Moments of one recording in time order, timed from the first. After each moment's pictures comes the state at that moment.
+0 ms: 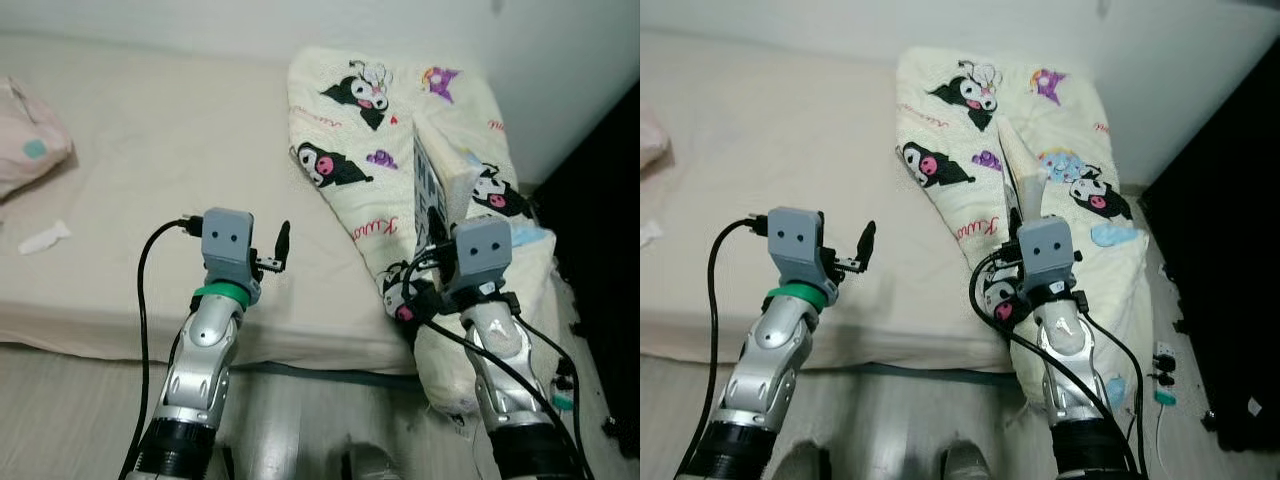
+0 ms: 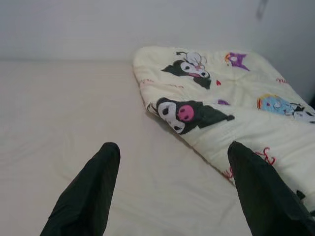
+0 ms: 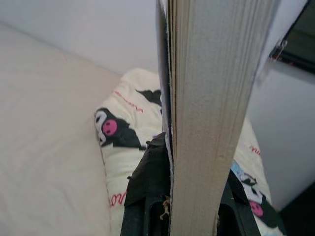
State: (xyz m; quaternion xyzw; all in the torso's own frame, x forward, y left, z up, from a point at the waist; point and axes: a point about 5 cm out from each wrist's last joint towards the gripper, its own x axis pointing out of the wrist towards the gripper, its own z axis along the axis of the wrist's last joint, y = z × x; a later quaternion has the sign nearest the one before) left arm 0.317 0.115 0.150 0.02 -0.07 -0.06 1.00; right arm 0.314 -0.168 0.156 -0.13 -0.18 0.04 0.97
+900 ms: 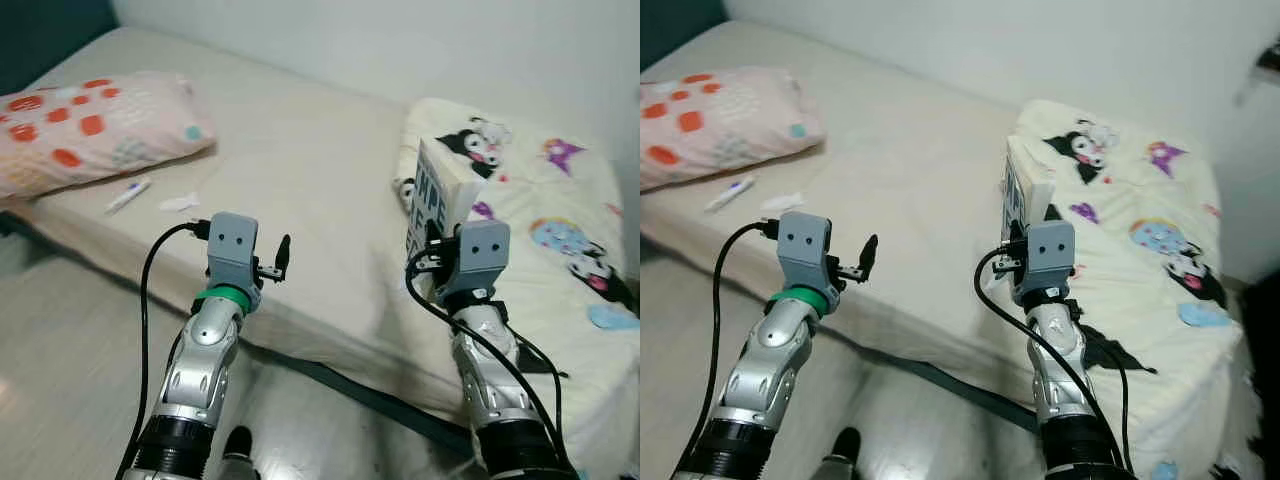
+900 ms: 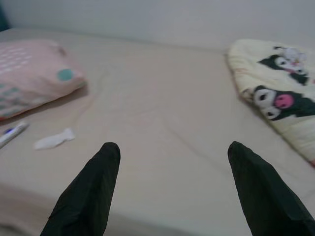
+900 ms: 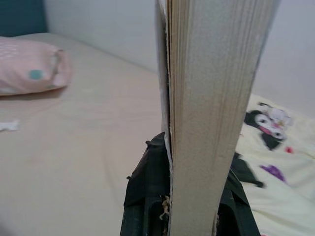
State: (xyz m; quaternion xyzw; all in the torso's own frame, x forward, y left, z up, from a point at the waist) left arm 0.319 0.115 0.138 0.03 -0.02 -0.07 1.00; right arm 0.320 -0.170 0.138 -0.05 -0.12 0.01 0.99
